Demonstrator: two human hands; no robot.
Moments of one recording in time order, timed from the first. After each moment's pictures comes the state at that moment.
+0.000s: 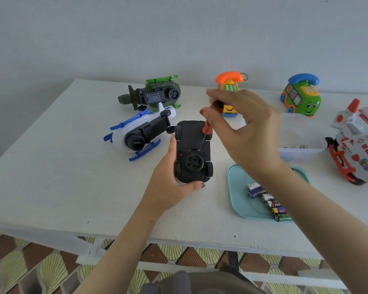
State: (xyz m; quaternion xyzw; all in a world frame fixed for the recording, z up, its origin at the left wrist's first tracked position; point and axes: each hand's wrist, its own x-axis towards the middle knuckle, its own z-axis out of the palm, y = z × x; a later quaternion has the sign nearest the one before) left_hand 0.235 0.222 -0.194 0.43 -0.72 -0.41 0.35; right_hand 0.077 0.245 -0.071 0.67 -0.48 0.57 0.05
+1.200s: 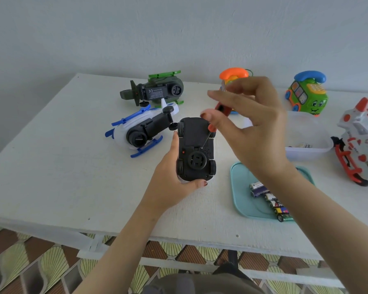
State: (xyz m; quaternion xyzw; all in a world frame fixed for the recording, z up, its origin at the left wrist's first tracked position) left_hand 0.235 0.221 -0.194 0.43 -0.73 -0.41 0.34; right_hand 0.075 0.243 -0.073 0.68 -0.46 0.57 0.04
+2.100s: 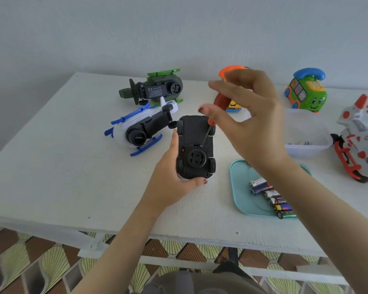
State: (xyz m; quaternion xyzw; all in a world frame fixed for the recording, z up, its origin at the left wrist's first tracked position) left_hand 0.235 0.222 -0.193 0.44 -0.73 -0.40 0.34; right_hand 0.075 0.240 -0.070 0.68 -0.47 0.56 0.03
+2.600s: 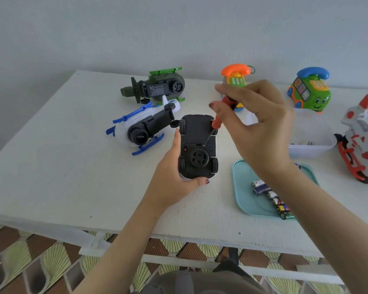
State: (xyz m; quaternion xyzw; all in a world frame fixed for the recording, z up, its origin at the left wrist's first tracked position) left_hand 0.236 0.223 -0.191 0.43 -0.72 -0.41 0.35; right_hand 0.077 0.245 -0.075 0.66 -0.49 0.58 0.06
